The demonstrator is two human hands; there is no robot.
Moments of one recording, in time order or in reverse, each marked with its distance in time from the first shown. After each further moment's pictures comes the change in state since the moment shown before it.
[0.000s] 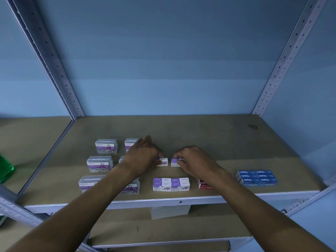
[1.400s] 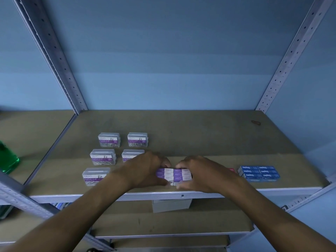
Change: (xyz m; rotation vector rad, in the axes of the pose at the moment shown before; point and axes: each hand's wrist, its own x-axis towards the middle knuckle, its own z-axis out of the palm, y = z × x) left_hand -0.033 0.013 0.006 -0.317 -0.181 0.130; right_hand -0.048 -0.021 -0.018 0.006 -0.320 -0.037
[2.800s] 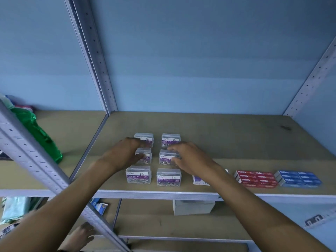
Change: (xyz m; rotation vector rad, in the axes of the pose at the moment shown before) left_hand -0.094 -0.122 -0.059 0.082 0.178 -0.306; right_hand 0.098 -0.104 0.019 0.064 0.231 0.050
